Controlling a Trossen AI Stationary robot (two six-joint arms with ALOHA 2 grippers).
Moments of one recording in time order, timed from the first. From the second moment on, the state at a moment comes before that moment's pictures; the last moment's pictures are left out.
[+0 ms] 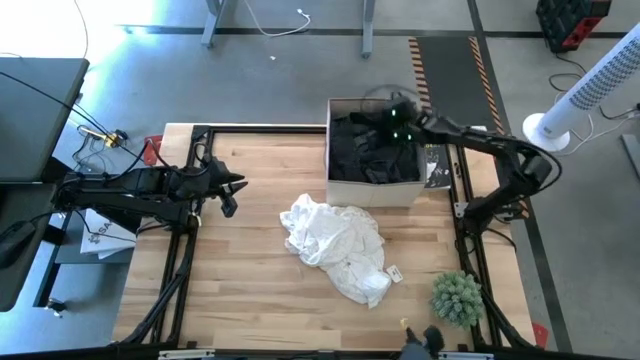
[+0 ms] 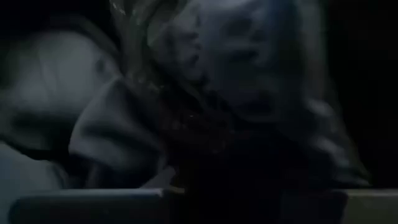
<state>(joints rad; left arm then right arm) -0.01 0.60 0.65 -0.68 -0.48 -0.31 -0.74 1.55 0.92 -0.26 0.10 0.34</state>
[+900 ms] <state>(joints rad) -0.01 0.60 0.65 -0.68 -0.47 -0.34 -0.08 1.48 1.44 -0.85 0.47 0.24</state>
